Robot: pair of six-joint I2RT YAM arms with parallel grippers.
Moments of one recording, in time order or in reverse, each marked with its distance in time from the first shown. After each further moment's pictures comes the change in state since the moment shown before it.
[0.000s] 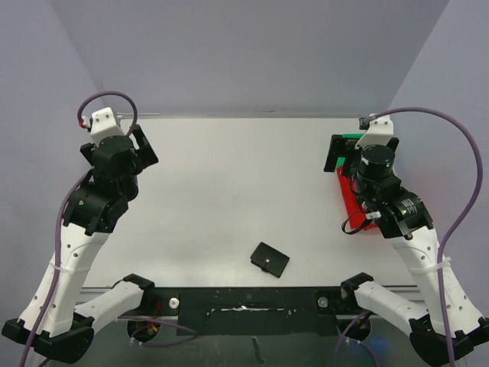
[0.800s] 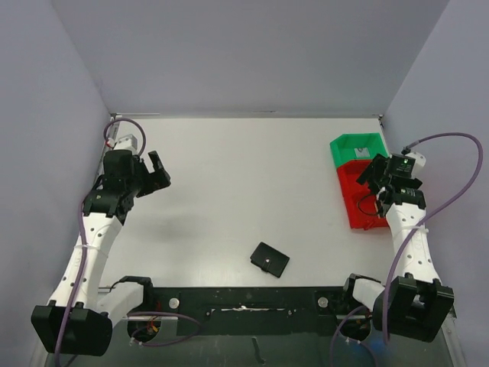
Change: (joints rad) left arm 0.332 0.039 -0.414 0.127 0.666 -0.017; right arm -0.676 0.130 -0.390 0.084 -0.326 0.246
